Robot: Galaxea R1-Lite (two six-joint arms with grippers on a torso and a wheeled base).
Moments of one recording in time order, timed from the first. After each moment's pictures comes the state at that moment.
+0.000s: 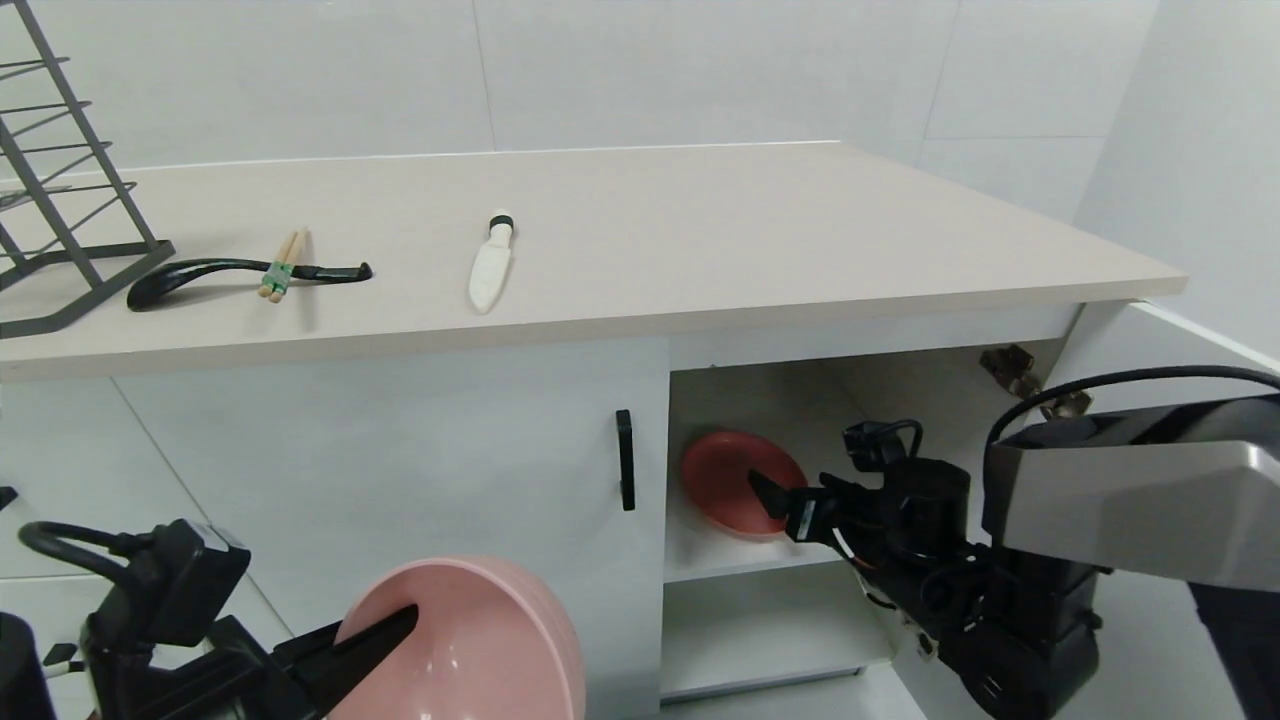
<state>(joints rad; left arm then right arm) -0.63 1.22 -0.01 -0.90 0.00 -0.19 0.50 2.38 -0.51 -1.57 -0.11 0.35</state>
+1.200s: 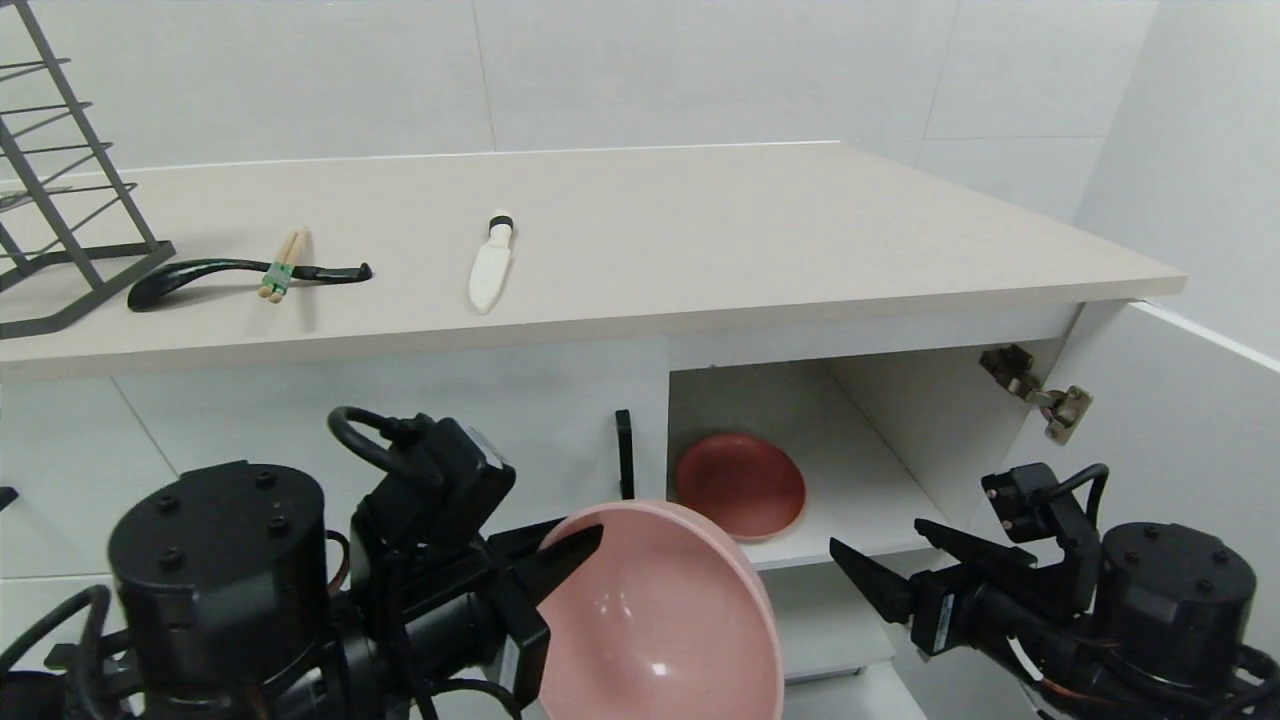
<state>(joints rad) -0.85 1.53 -0.37 -0.90 0.02 0.04 0.56 1.91 -0.01 -1.57 -0.11 0.26</state>
